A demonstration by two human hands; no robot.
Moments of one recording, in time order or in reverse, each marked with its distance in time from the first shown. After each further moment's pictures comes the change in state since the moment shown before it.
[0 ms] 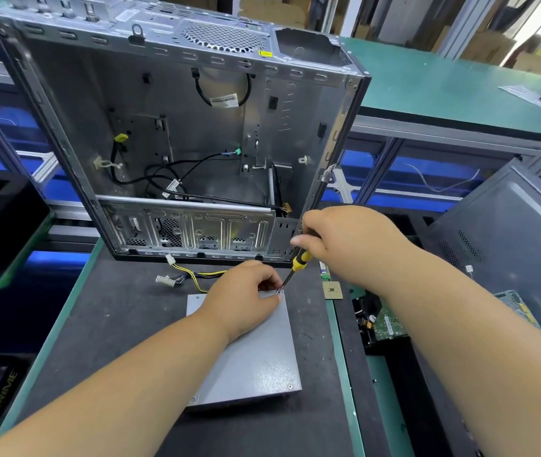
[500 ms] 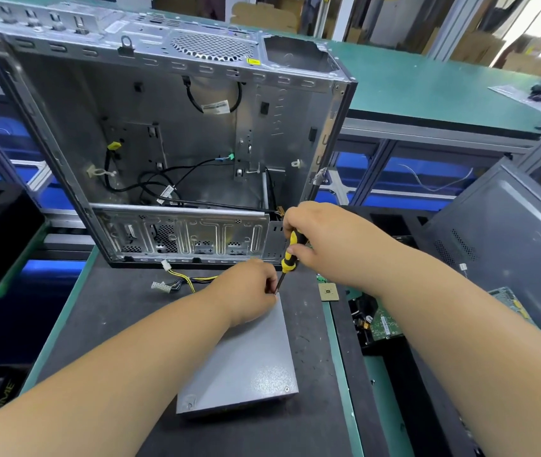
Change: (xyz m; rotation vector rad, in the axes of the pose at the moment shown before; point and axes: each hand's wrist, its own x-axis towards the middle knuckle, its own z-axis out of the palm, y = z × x) left_hand 0.025 0.018 -0.012 0.275 -0.279 -0.033; right_hand -0.002 -0.007 -0.010 0.184 -0.031 -0.079
